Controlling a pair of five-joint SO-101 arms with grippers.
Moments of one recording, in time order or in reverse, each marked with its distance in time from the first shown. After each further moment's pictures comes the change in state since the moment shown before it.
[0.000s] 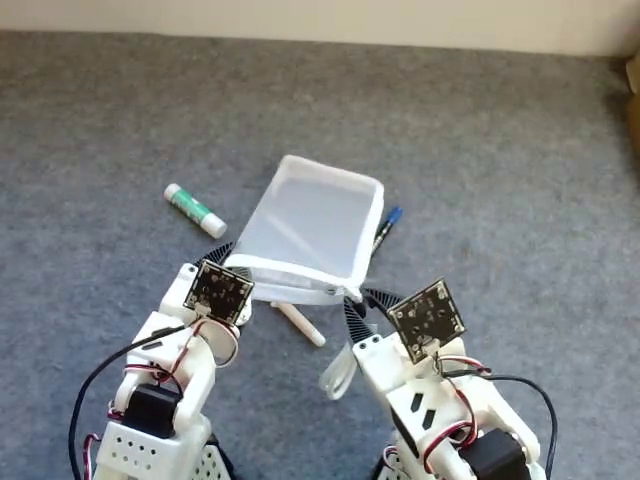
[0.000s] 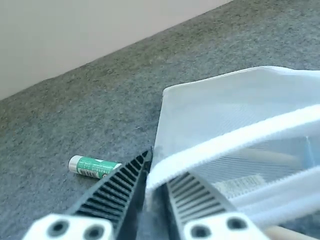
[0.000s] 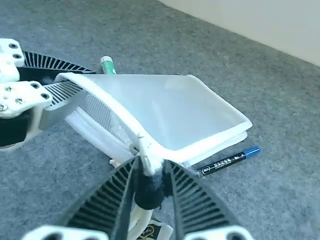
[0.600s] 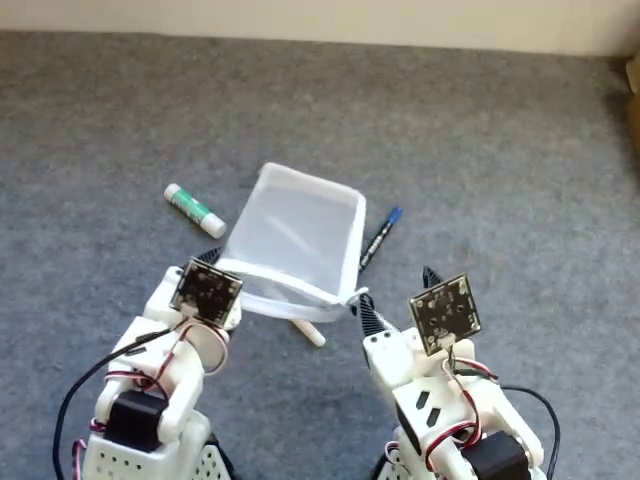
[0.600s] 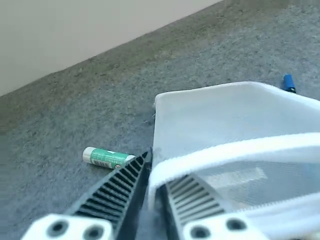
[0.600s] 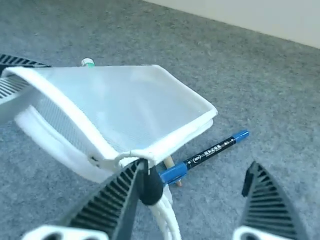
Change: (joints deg) left arm -1.4 0.0 -10.7 13.0 -0.2; right arm 4.3 -0.4 -0.1 2.1 -4.0
